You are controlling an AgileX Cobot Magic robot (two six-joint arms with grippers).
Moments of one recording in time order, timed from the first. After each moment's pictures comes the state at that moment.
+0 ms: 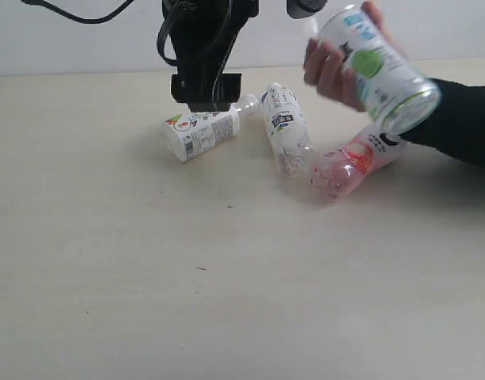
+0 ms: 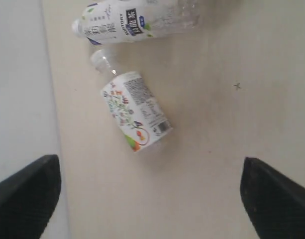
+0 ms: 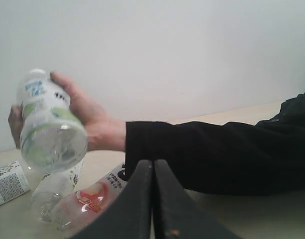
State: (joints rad) left arm -0.76 1.85 -1.80 0.34 1.19 0.71; right arm 0.01 0.01 -0.01 -0.02 0.14 0.21
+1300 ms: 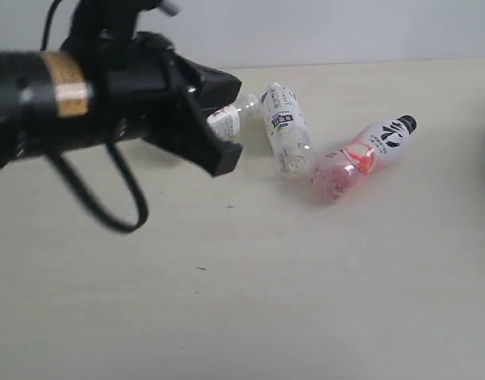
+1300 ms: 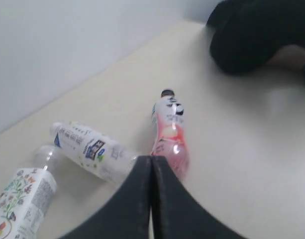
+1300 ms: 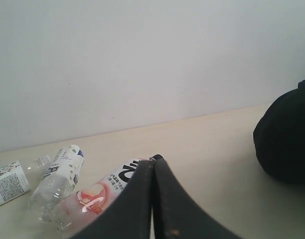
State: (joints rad) left arm -0.71 1.34 -0.75 0.17 -0.15 -0.09; right arm 0.01 0.01 -0.01 -0.02 0.14 0.21
